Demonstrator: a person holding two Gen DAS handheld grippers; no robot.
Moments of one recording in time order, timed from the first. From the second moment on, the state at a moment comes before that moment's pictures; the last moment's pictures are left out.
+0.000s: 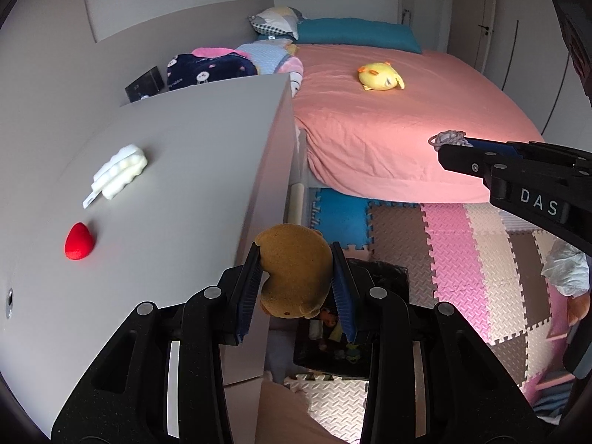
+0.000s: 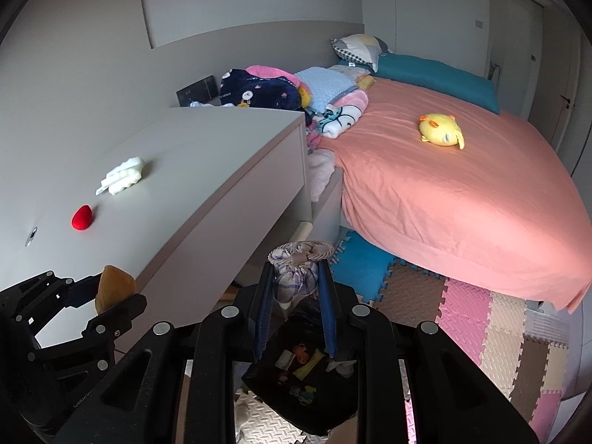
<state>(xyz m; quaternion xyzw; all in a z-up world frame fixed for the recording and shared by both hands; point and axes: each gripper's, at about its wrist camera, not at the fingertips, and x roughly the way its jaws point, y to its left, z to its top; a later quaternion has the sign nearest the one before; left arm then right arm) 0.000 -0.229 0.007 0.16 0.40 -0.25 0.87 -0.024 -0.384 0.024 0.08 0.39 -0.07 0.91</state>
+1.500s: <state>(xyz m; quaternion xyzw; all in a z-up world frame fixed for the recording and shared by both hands) 0.022 -0.204 -0.004 0.15 0.41 -0.23 0.87 0.014 -0.373 0.008 0.09 0.40 -0.08 0.91</state>
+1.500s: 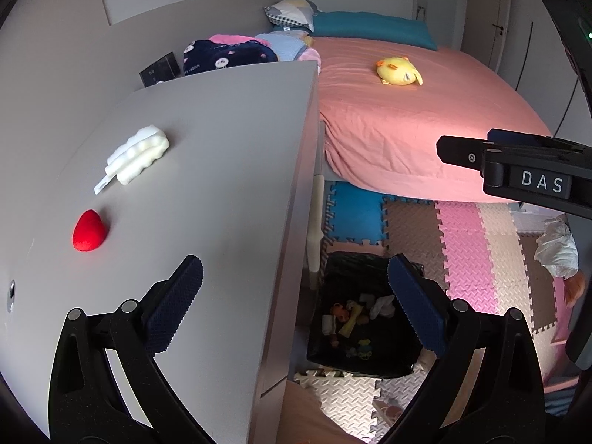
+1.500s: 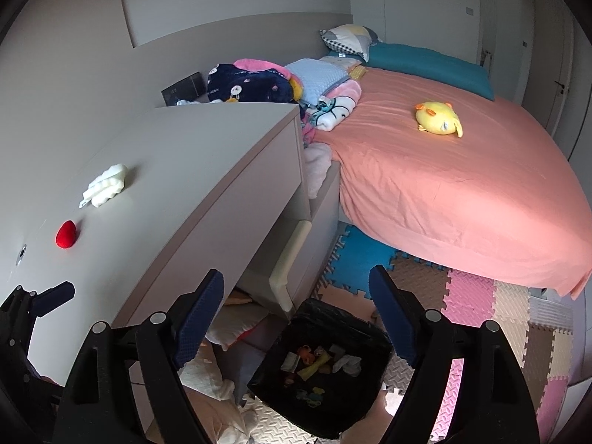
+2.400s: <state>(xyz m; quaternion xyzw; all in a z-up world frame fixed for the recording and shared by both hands) 0.086 -0.102 0.003 0.09 0.43 -0.12 0.89 0.101 -0.282 0.010 0.06 0.42 0.01 0.91</state>
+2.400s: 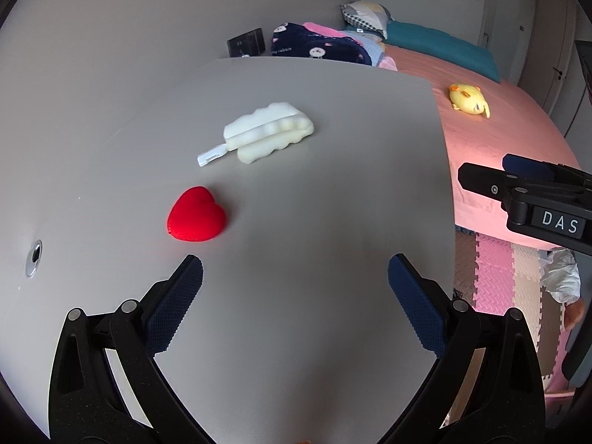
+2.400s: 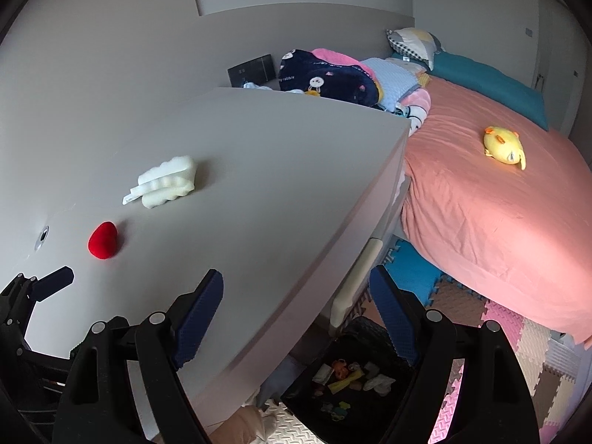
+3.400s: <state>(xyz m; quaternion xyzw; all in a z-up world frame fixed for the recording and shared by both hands) 0.155 -0.036 -0.024 0.03 0.45 -0.04 0.89 0.214 -0.177 -0.016 -0.04 0.46 0.15 0.87</state>
